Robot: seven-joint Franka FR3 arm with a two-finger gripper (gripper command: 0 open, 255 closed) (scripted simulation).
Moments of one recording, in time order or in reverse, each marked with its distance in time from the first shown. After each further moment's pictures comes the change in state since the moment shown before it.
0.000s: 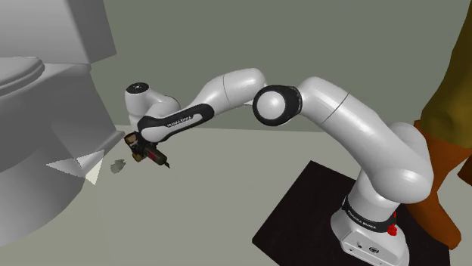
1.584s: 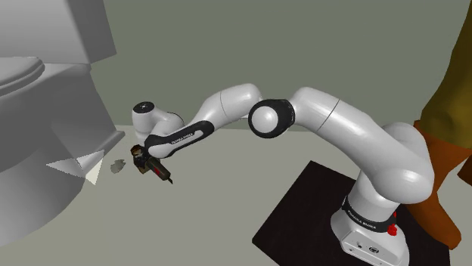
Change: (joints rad) arm 0.022 0.120 -0.032 0.048 -0.024 0.081 0.013
